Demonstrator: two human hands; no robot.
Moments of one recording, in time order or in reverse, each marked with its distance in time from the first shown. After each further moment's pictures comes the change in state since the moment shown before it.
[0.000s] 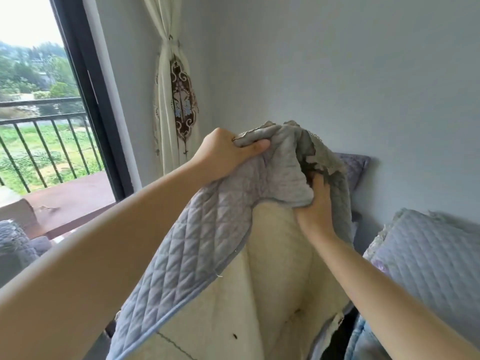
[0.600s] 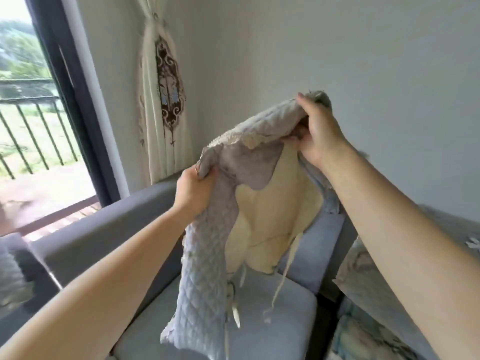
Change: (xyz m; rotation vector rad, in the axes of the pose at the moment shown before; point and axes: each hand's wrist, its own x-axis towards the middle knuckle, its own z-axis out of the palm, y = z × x) left_hand -0.029 -0.099 0.038 -0.259 0.169 -0.187; right_hand 0.090 -0.091 -0.005 0.811 -0.147 0.247
